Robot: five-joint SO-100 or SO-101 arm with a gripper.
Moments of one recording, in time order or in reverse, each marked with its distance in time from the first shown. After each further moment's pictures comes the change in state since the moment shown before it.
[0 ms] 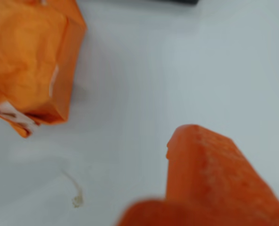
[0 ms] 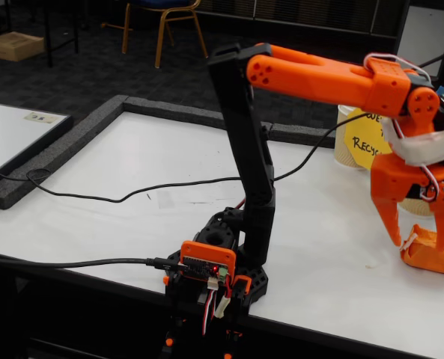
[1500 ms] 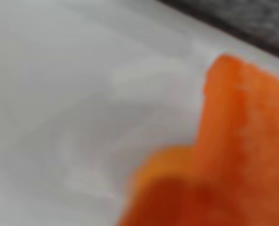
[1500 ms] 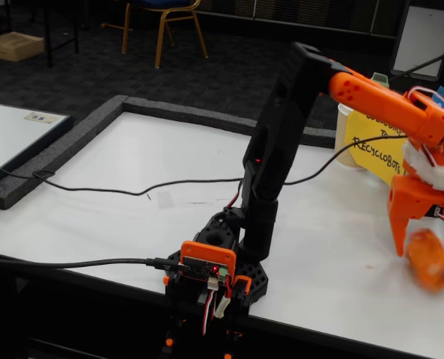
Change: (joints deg) arm -14.6 -37.0 -20.4 -6.9 0.0
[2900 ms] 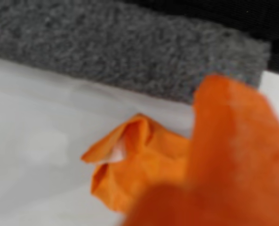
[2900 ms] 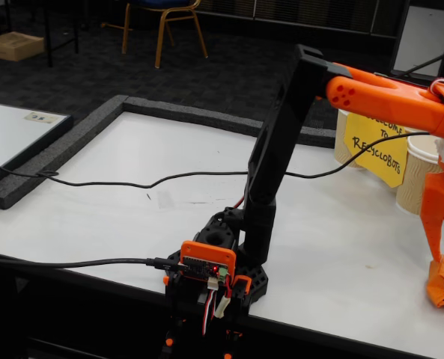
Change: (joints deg) arm 11.3 3.1 -9.6 7.6 0.0
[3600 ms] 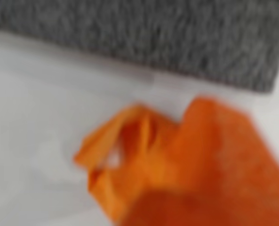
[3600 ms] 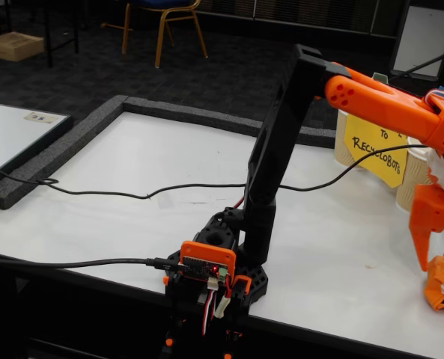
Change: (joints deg) arm 0.0 0.4 7.1 -6.1 0.0
